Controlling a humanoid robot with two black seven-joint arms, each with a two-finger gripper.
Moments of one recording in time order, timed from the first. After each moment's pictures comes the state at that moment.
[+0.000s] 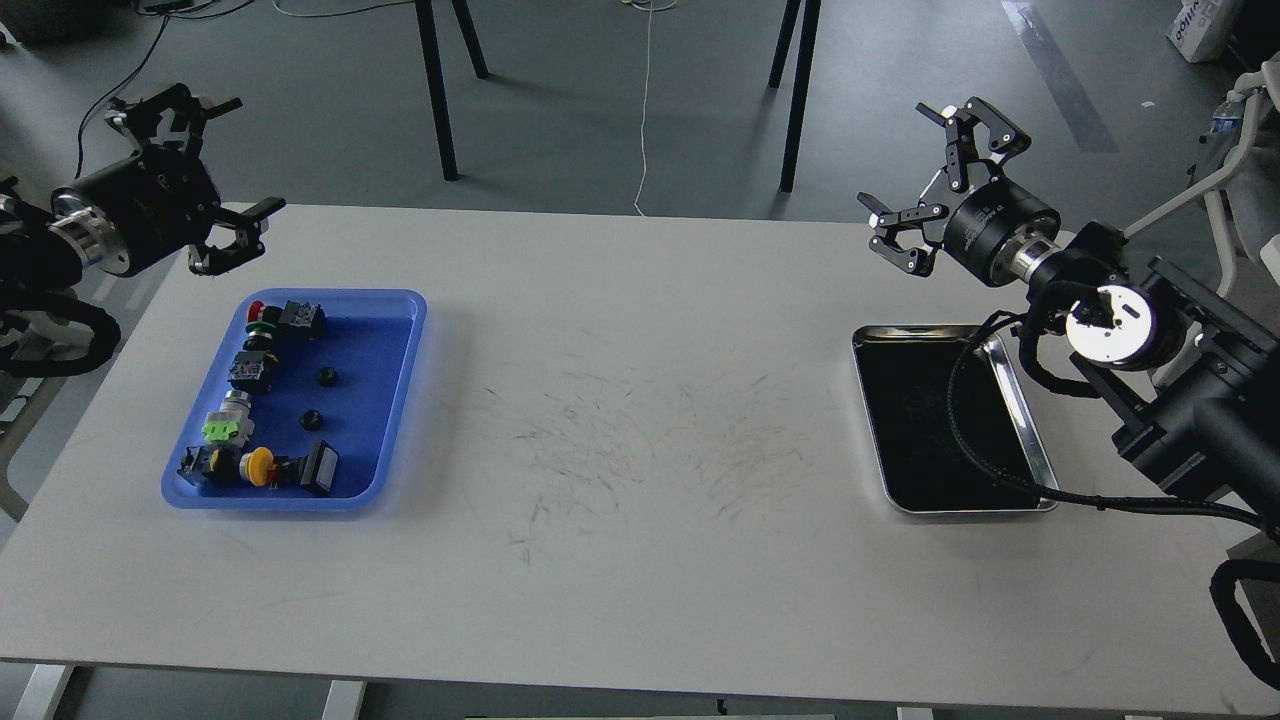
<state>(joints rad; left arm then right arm) -0.91 0.71 -0.47 -0.72 -0.10 -0.49 0.03 0.83 -0.38 0.73 0.76 0.03 0.32 0.00</state>
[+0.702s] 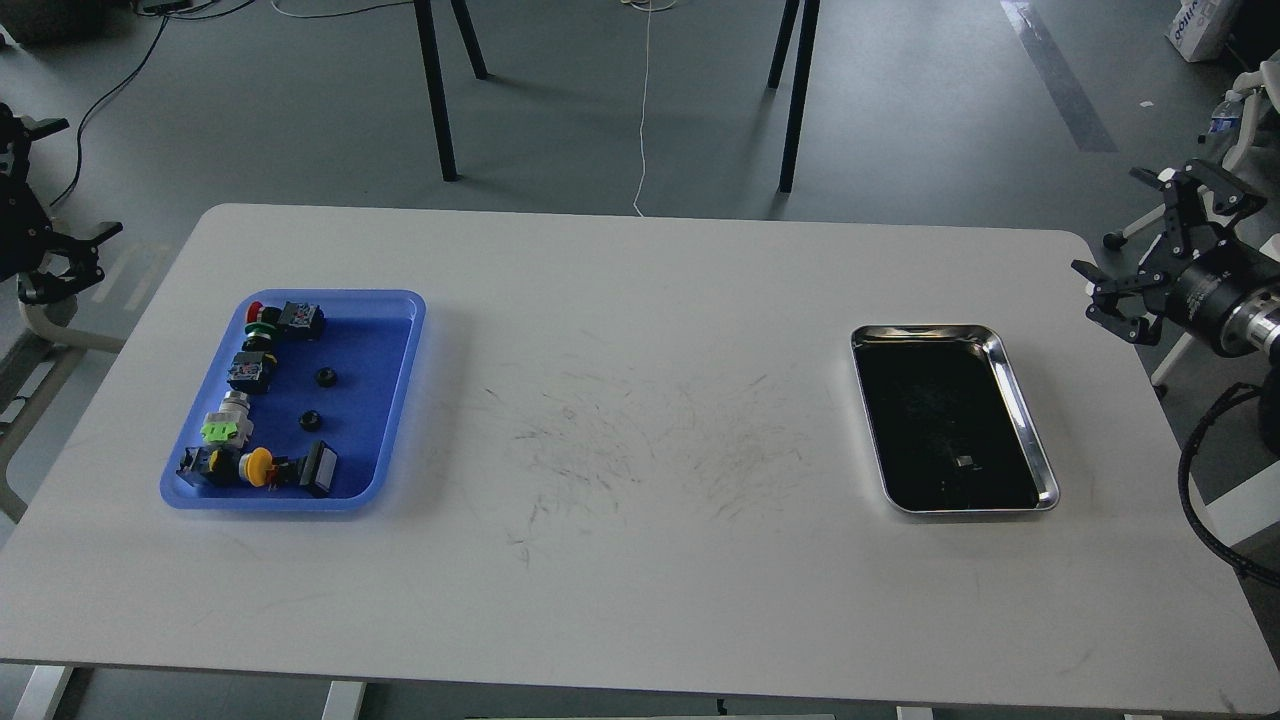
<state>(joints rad) -0.81 0.86 -0.47 -0.55 -0.10 -0.49 0.03 0.53 -0.87 0.73 0.95 0.04 0.28 0.00</state>
